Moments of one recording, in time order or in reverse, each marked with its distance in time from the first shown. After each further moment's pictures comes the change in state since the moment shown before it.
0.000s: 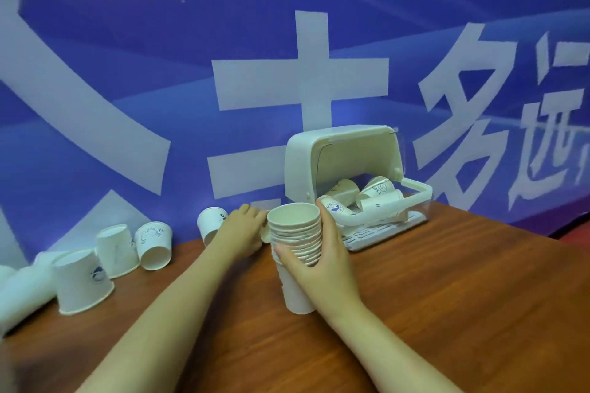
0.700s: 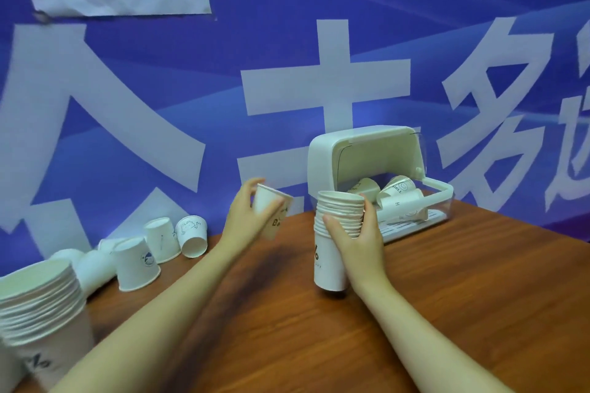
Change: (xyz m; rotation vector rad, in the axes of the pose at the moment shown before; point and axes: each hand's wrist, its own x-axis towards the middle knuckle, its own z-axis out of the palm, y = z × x) left_hand -0.068 0.017 -0.075 -1.008 0.469 -0.344; right_hand 0.018 0.009 -0.012 0.211 0.145 0.175
